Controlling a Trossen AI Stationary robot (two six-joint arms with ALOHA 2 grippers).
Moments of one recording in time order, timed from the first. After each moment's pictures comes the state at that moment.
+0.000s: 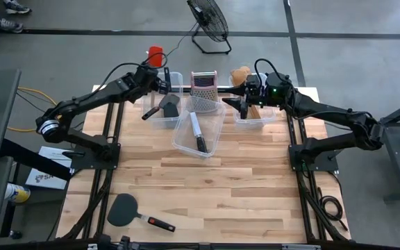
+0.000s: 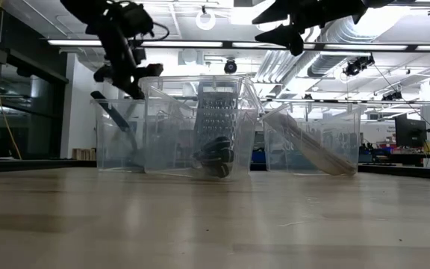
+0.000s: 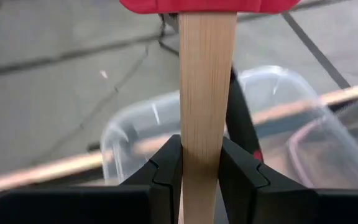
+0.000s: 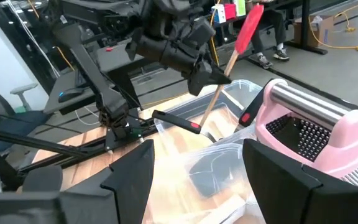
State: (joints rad) left arm 0.70 1.30 1.06 -0.44 -0.51 -0.38; right arm -0.47 1.18 0.95 0.07 -0.26 0.24
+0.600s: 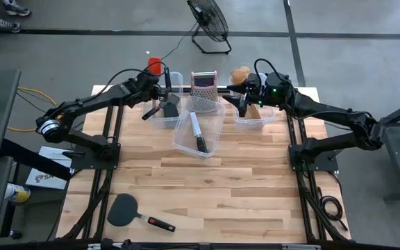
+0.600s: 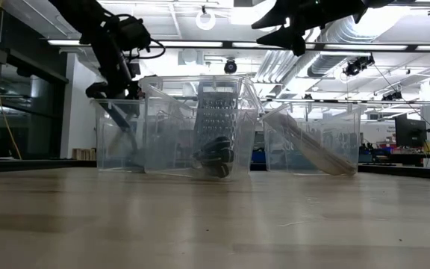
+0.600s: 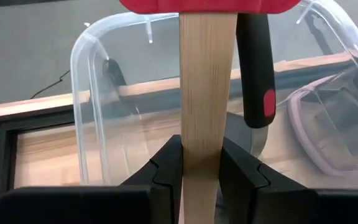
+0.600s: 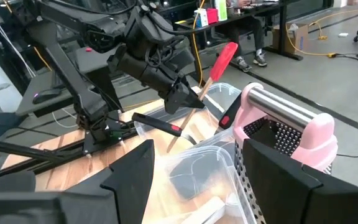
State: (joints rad) left arm 0.71 1.31 0.95 -0.47 -0.40 -0.55; right arm -0.47 1.18 0.95 0.06 -0.18 0.21
